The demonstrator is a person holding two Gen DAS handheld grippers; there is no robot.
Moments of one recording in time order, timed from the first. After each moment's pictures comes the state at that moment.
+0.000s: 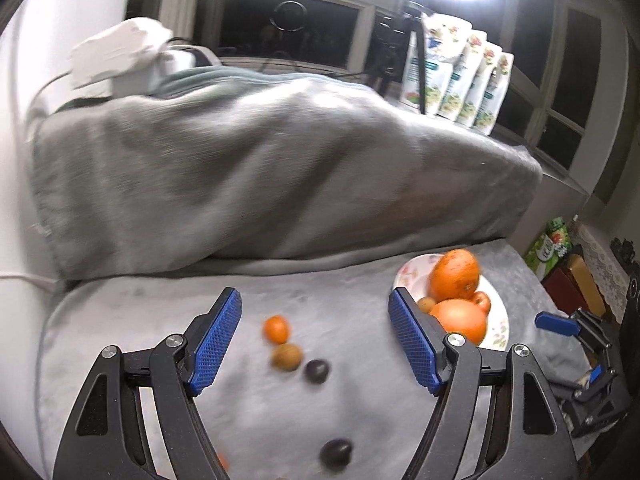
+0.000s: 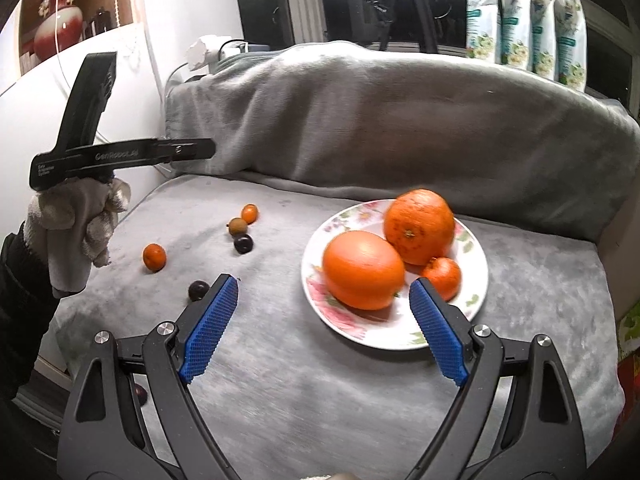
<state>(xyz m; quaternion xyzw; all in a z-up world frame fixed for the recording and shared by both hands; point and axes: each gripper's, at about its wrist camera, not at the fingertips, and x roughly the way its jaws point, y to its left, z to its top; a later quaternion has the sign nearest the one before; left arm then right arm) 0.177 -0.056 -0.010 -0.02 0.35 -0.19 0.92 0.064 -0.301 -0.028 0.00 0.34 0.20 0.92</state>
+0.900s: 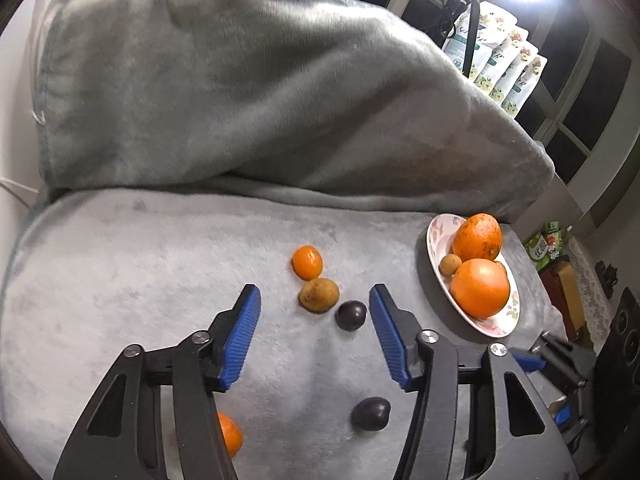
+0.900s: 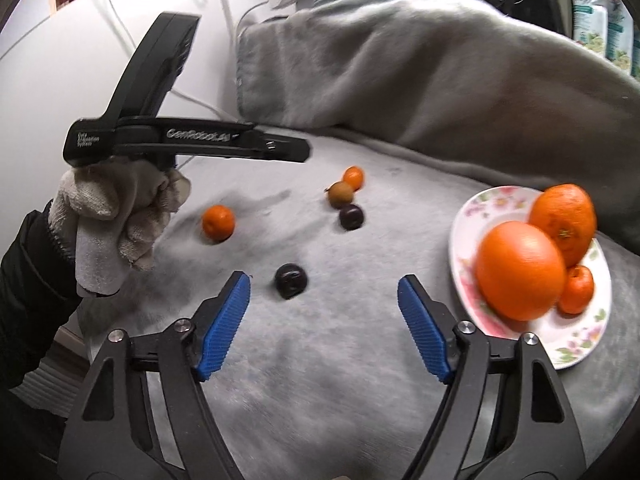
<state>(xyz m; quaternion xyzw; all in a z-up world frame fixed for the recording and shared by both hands) 0.183 -0.019 -0.067 -0.09 0.42 -0.21 0.88 0.069 -0.194 -0.069 -0.04 0.39 0.30 0.87</state>
